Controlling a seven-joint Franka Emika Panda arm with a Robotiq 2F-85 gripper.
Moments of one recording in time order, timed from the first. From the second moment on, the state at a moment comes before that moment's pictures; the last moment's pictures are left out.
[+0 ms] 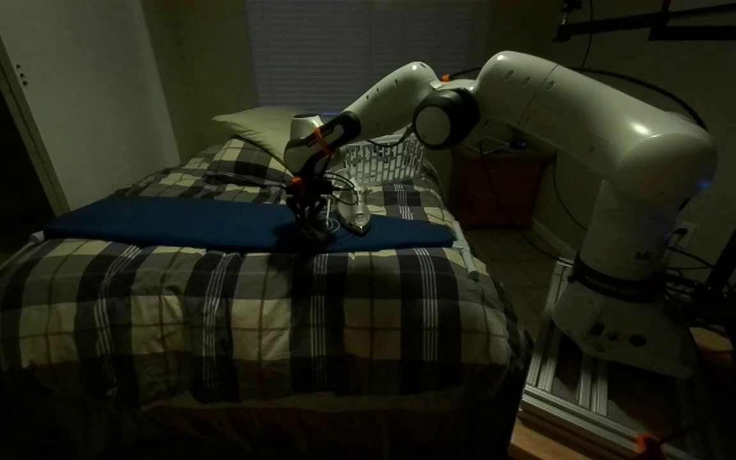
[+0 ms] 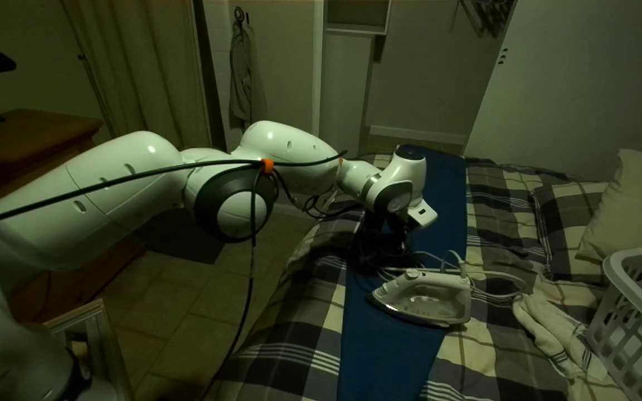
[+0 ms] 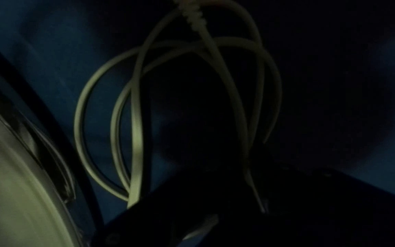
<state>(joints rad) -0.02 1.20 -0.14 -0.91 0.09 2.25 0.72</state>
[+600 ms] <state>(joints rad) -0.02 1.22 -0.14 -0.88 0.09 2.24 0.72</state>
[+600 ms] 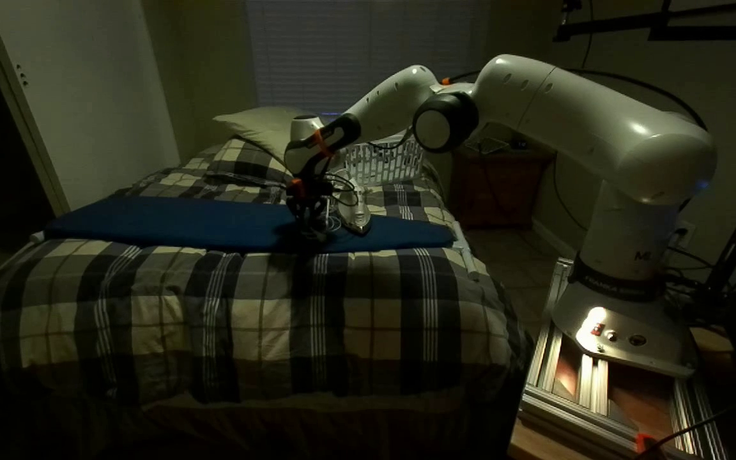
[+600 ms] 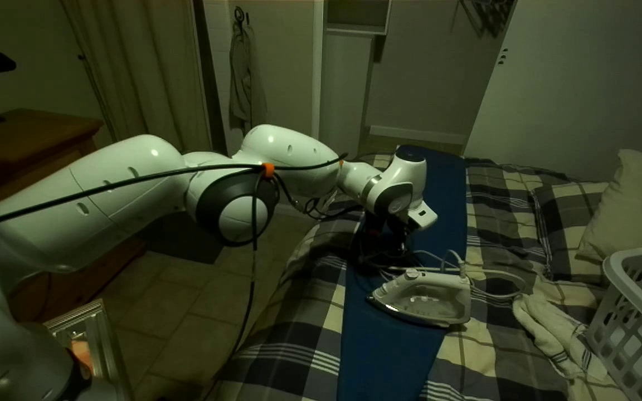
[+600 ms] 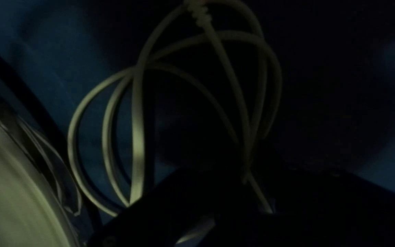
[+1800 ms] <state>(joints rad) 0.02 1.12 -0.21 -0.84 0.07 2.12 0.77</state>
